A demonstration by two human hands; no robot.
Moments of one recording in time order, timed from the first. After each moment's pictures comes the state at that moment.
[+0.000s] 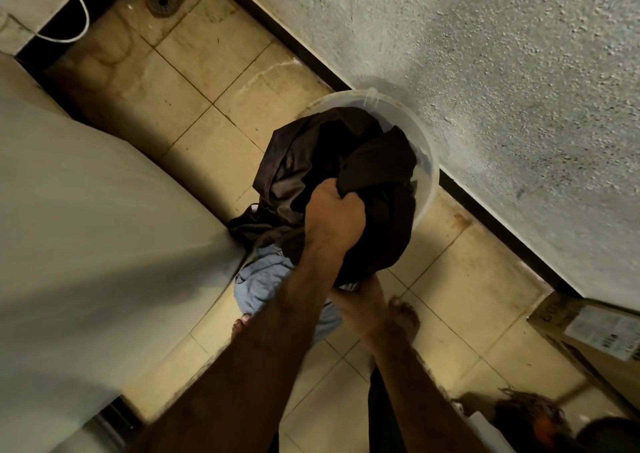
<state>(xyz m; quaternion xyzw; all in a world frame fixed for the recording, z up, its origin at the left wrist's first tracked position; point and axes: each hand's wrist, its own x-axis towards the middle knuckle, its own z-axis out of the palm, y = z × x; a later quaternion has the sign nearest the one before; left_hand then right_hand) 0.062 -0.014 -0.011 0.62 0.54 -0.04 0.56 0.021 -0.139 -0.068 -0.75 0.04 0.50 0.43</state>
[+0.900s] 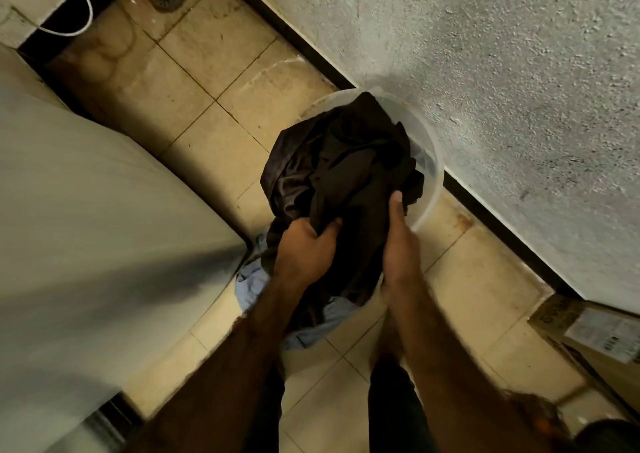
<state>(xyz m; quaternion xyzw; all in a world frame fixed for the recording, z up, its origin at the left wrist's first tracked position) 0.001 -0.005 -0.032 0.65 0.54 -0.09 0.53 0.085 -0.104 -0.035 -0.68 0.26 0.41 0.55</state>
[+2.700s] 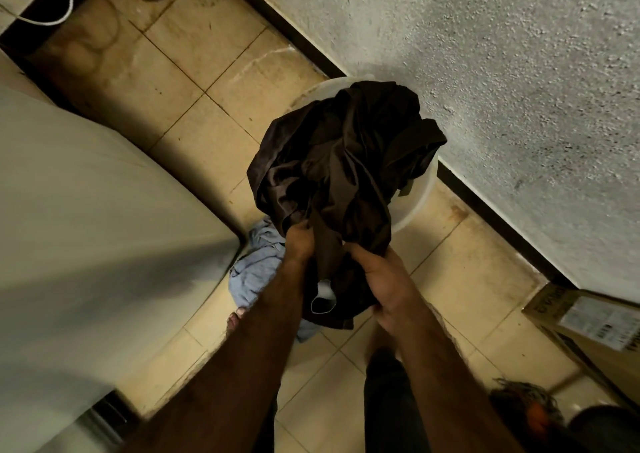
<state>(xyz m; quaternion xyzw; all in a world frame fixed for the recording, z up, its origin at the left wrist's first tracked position) -0.004 -0.016 -0.068 0.43 0.58 -0.11 0.68 0.060 -0.131 -0.015 -0.61 0.19 0.55 0.53</state>
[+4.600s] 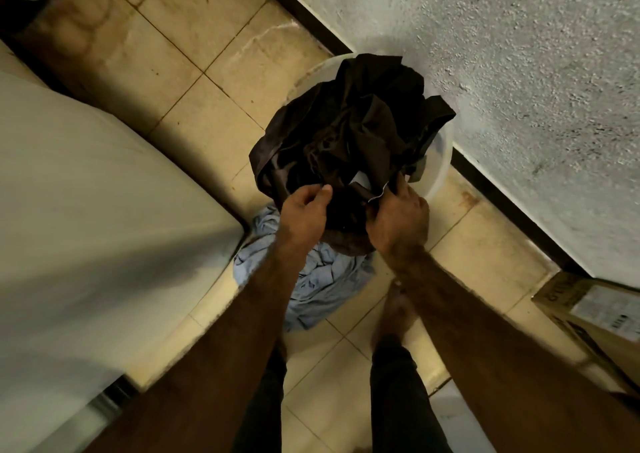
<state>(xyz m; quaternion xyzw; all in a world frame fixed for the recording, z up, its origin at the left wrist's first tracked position) 0.012 0.002 -0.091 0.47 0.61 -0.01 0.64 0.106 -0.119 -0.128 -0.93 -0.27 0.25 0.04</state>
